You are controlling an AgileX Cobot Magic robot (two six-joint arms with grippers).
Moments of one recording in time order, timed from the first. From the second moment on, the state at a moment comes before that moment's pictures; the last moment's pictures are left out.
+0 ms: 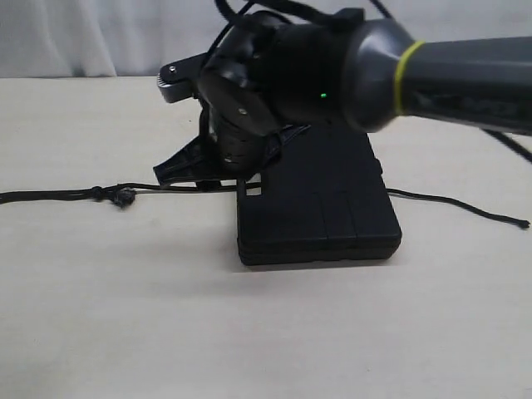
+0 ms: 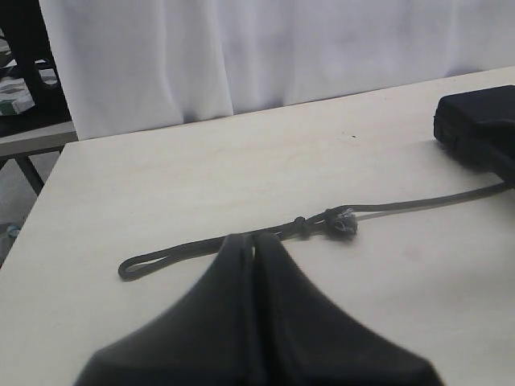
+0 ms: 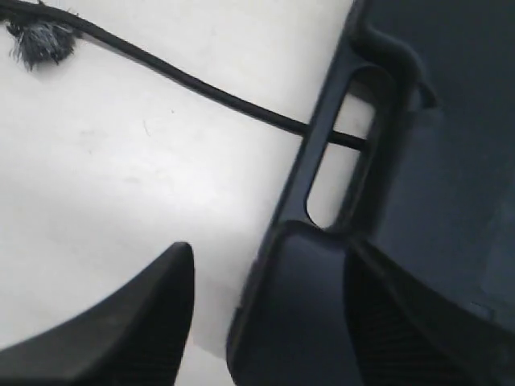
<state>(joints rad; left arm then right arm) -0.07 0.00 0.00 0.02 0.32 0.11 0.82 1.96 -1.53 -0.38 0.84 0.63</state>
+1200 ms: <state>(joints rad) -0.07 0.00 0.00 0.02 0.32 0.11 0.70 2.31 -1.79 -0.37 0.83 0.69</state>
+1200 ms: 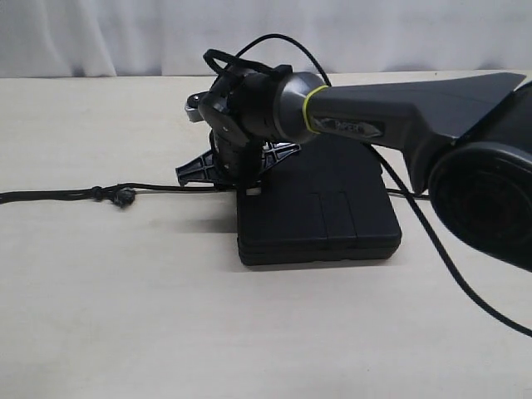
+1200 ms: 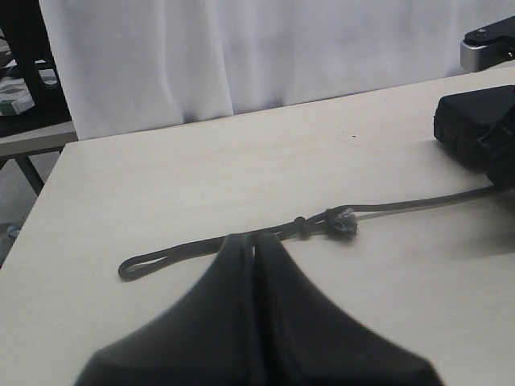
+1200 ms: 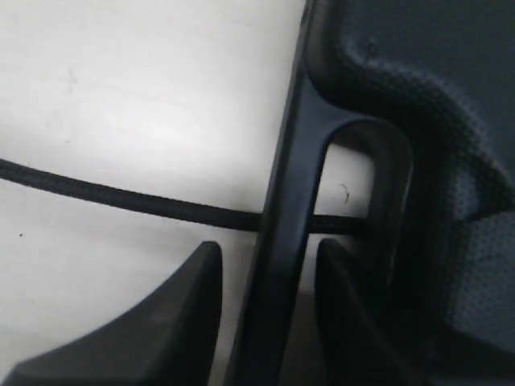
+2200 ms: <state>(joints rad) -0.07 0.00 0.00 0.02 0.32 0.11 0.70 2.32 -1.79 -0.38 0.82 0.69</state>
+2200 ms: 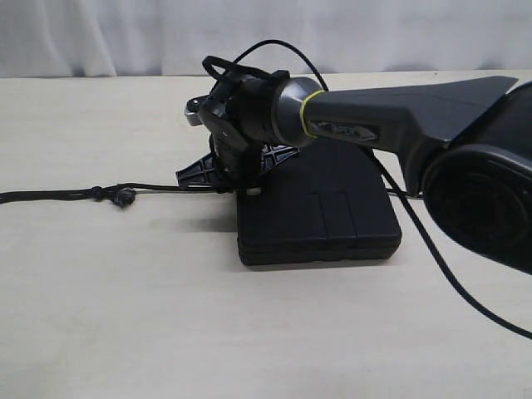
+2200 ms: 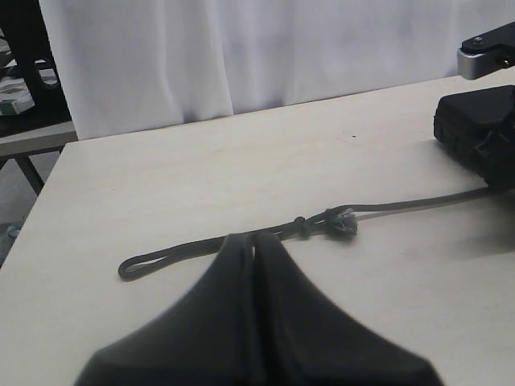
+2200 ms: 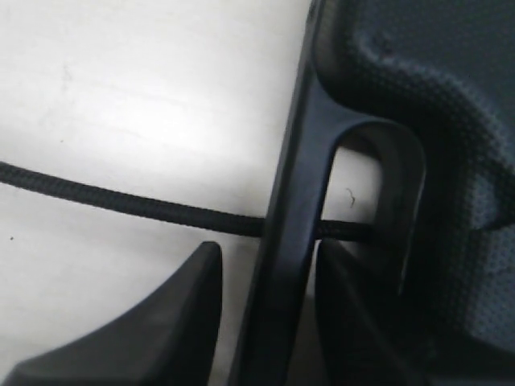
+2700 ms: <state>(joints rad) -0.07 0.00 0.00 0.02 0.32 0.11 0.70 2.32 -1.79 -0.39 0.82 0.70</state>
